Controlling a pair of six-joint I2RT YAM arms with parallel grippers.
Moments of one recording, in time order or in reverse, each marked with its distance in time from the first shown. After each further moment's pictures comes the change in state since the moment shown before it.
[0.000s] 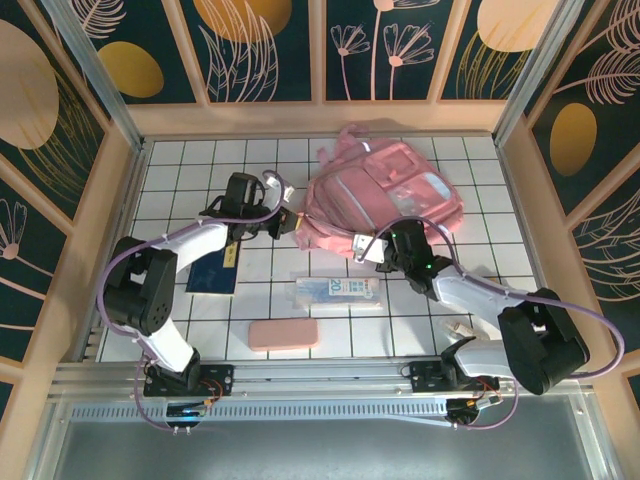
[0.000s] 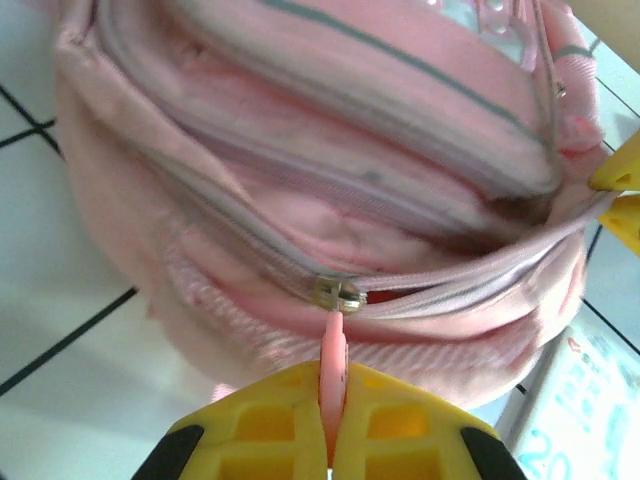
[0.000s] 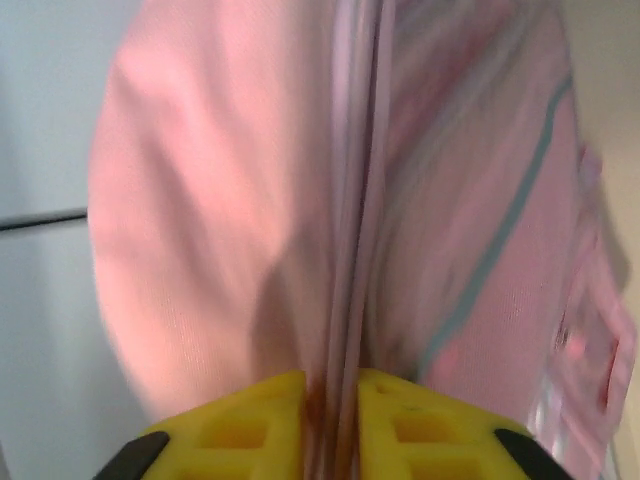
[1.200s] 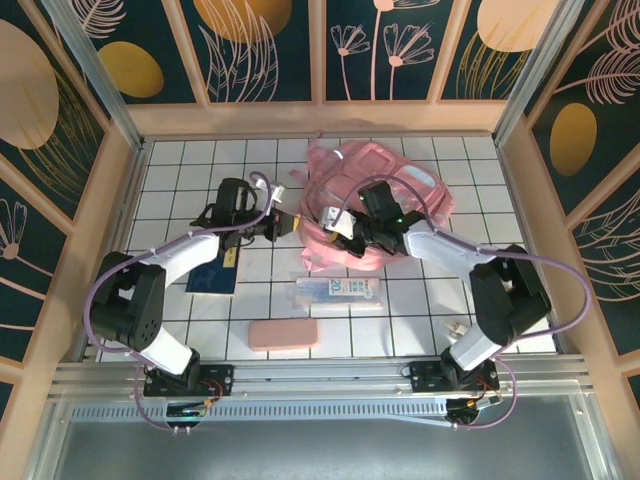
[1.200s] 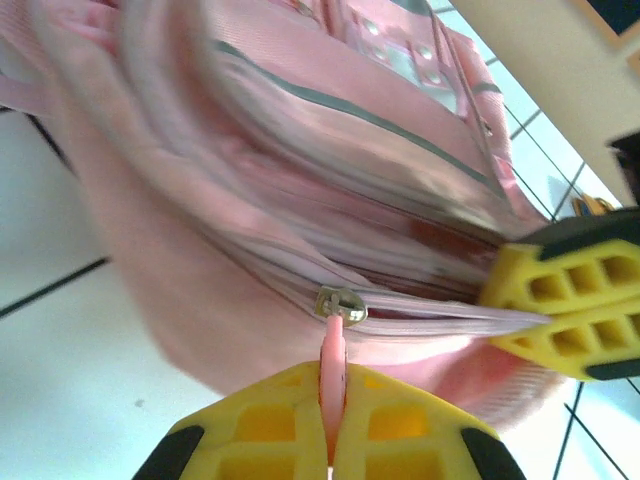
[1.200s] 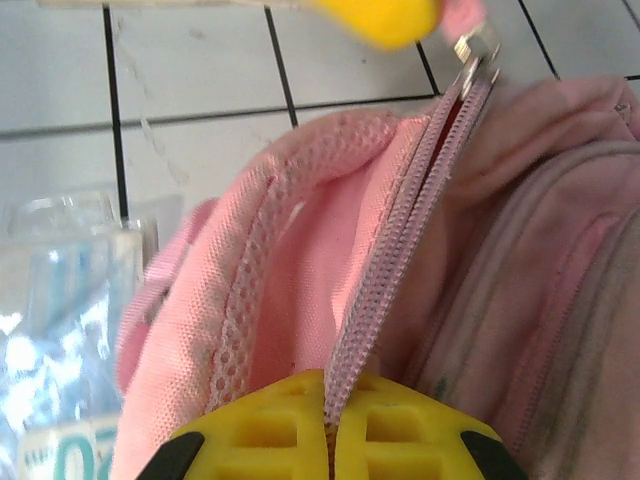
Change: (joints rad) left arm 0.021 -0.100 -0.086 0.066 0.055 -0.178; right arm 0.064 0.271 0.435 -0.331 -0.380 0.231
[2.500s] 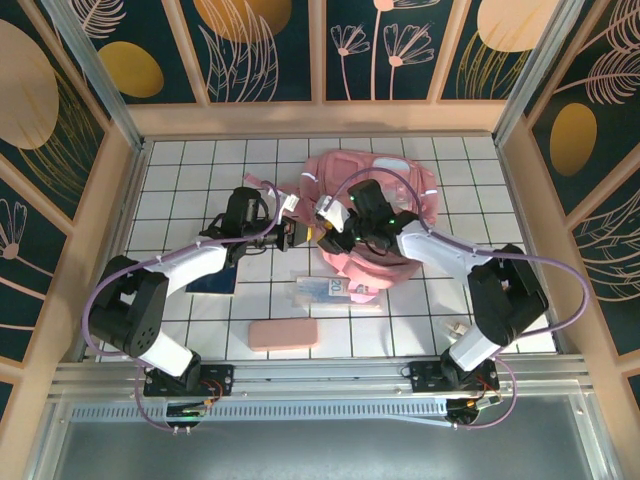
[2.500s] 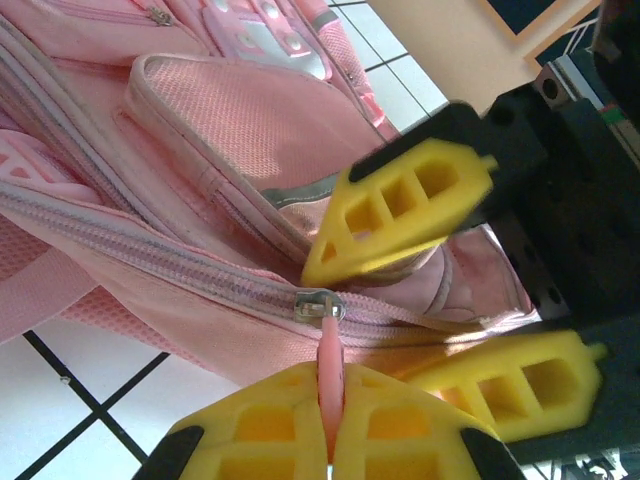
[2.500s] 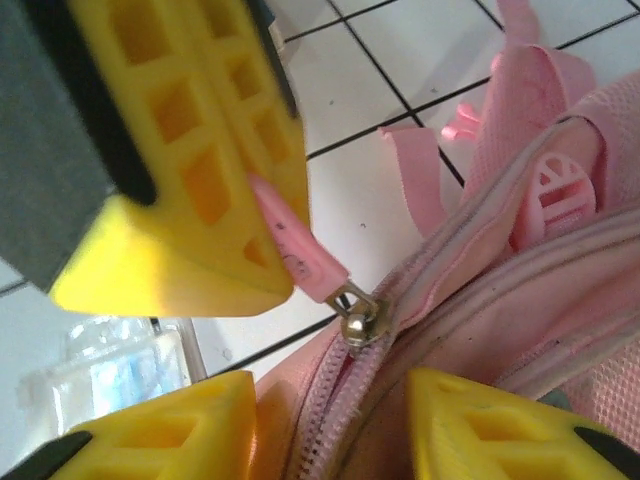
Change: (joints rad) left arm -0.117 -0.024 -0.077 0.133 0.065 -0.137; right arm 0.066 0.049 0.061 0.039 0.028 0.388
